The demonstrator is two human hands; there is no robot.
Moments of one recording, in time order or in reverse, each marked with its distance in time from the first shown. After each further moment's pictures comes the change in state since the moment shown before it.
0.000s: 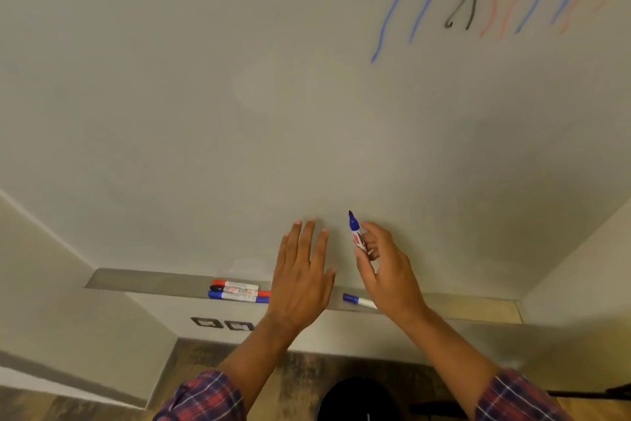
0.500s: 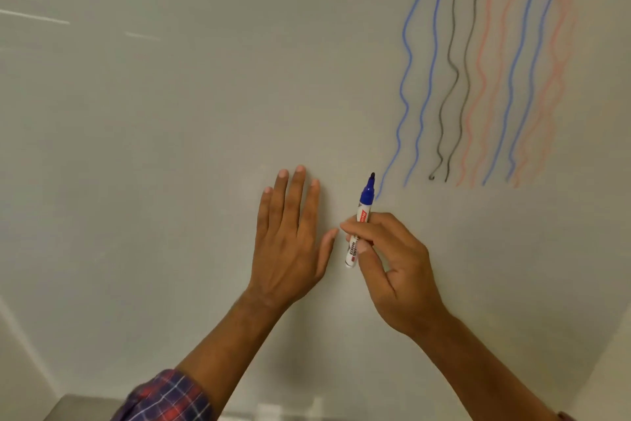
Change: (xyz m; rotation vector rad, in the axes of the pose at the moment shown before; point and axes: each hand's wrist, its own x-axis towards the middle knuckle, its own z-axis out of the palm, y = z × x) left_hand 0.196 -0.042 -0.173 0.063 0.562 0.119; right_hand 0.138 -0.152 -0.088 0.072 0.263 -0.577
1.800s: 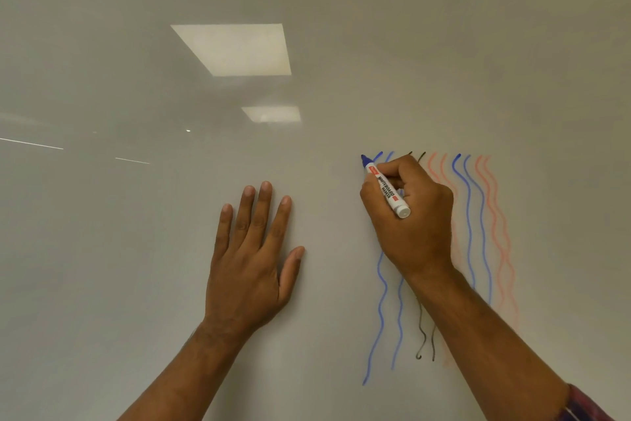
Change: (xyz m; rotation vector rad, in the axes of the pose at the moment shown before) left_hand 0.192 -0.069 -0.035 0.097 0.287 0.072; right_hand 0.257 -0.043 -0.074 -0.224 0.498 -0.182
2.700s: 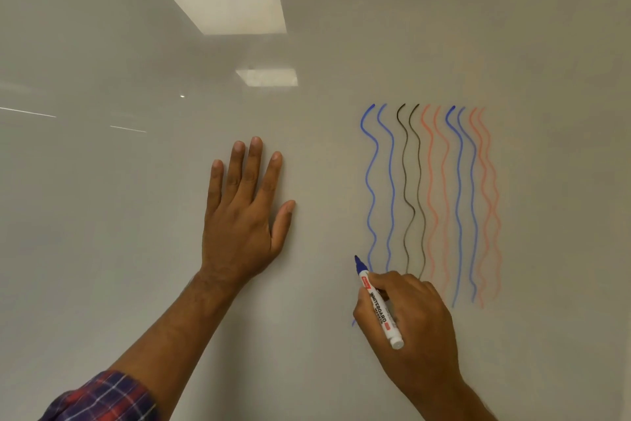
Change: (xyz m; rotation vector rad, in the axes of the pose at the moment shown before) left_hand -0.002 0.001 0.001 -0.012 0.010 0.000; right_hand -0.174 0.019 -0.052 -0.300 -0.285 -0.064
